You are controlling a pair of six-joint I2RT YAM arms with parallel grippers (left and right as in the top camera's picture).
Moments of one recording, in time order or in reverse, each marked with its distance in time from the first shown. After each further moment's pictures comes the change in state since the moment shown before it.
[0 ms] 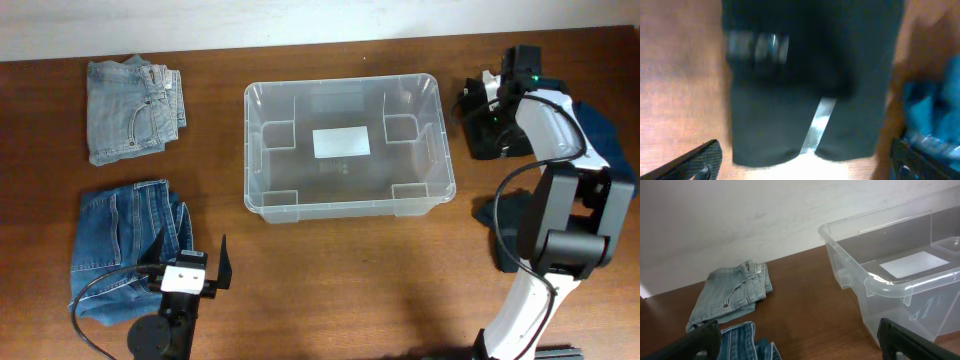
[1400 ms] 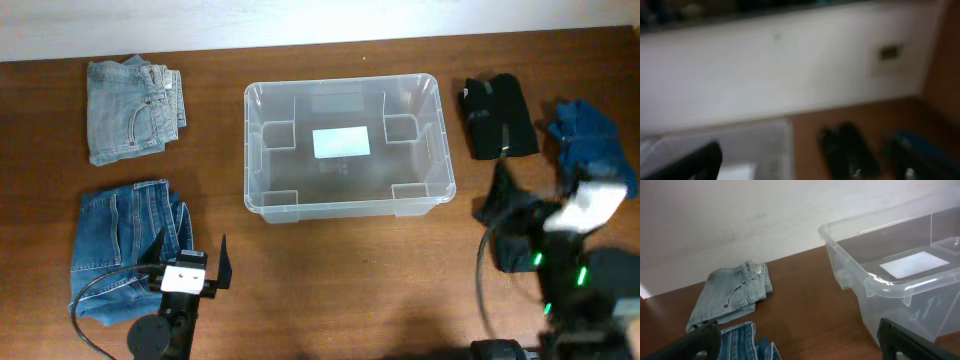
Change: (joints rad) left arm 0.000 0.000 0.000 0.000 0.000 0.000; right arm 0.130 -1.481 -0.737 0.316 -0.128 0.436
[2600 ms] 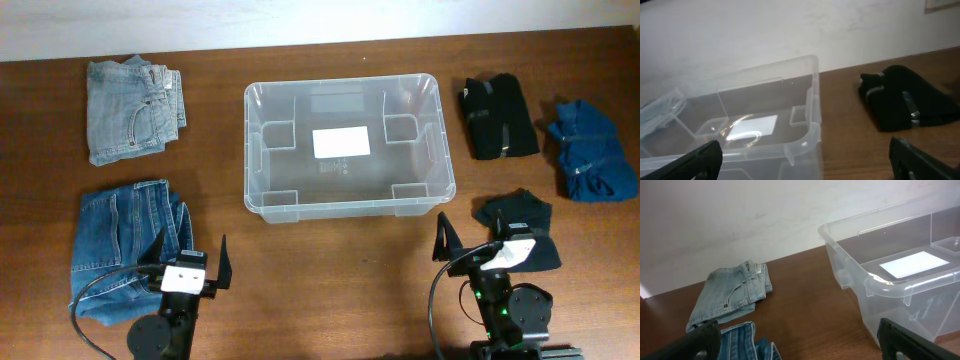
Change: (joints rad) left arm 0.000 0.000 0.000 0.000 0.000 0.000; right arm 0.022 -0.617 -0.924 0.444 -0.235 0.154
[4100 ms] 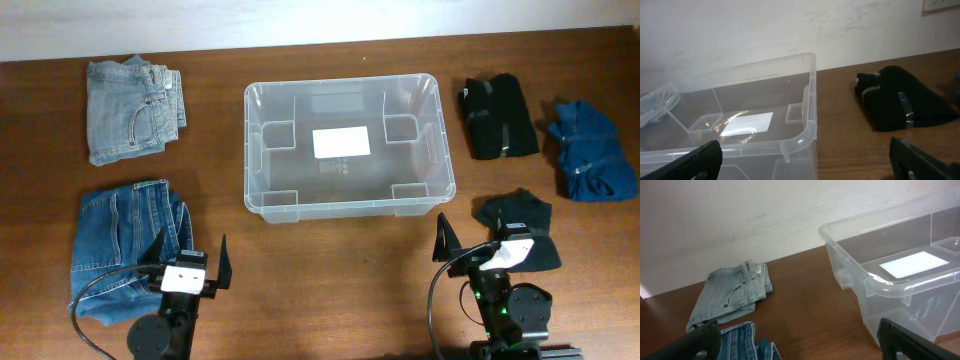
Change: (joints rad) left arm 0.000 0.000 0.000 0.000 0.000 0.000; right arm 0.000 0.000 0.002 -0.033 0.021 -0.039
